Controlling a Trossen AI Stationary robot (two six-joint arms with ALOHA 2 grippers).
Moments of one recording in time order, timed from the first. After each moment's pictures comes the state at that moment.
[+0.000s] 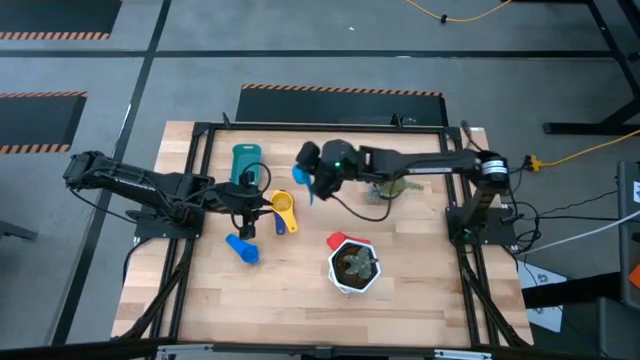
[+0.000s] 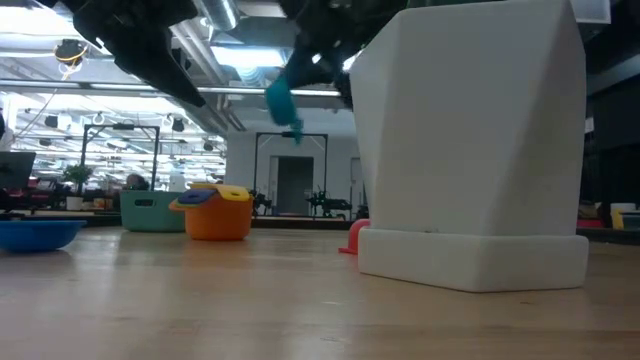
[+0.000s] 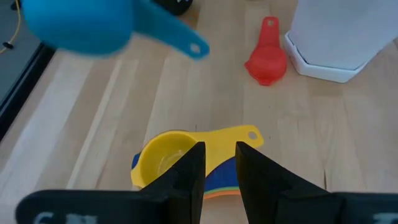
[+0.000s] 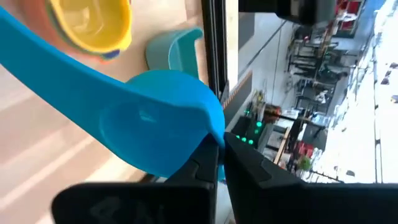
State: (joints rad) left arm -0.14 0.94 0.66 -0.40 -0.27 -0.10; right arm -0.12 1.83 1.47 -0.15 0.18 -1.53
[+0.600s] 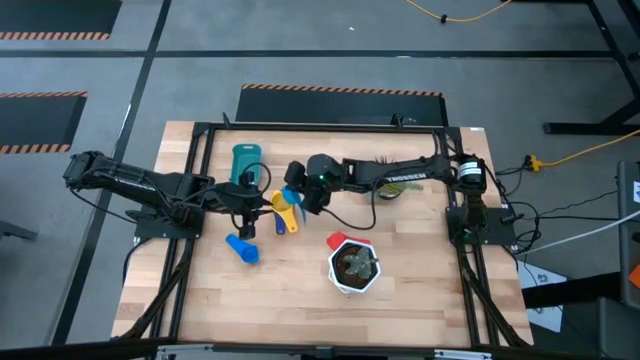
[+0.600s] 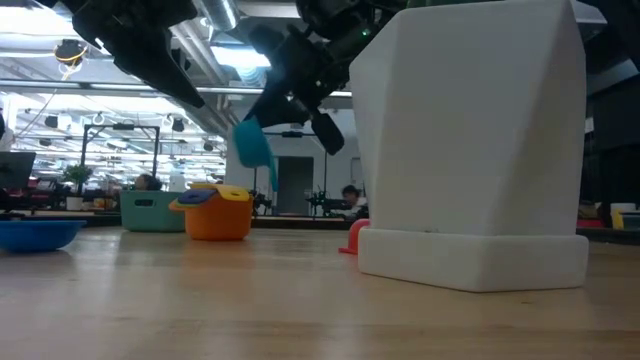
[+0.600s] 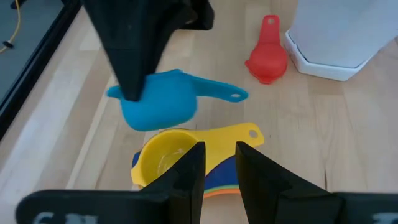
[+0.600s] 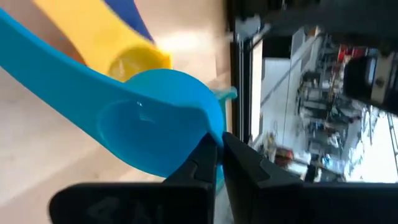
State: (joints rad) left arm -0.14 0.94 0.66 -0.41 -0.27 -0.10; right arm -0.10 1.99 1.47 -0.04 0.00 -1.53
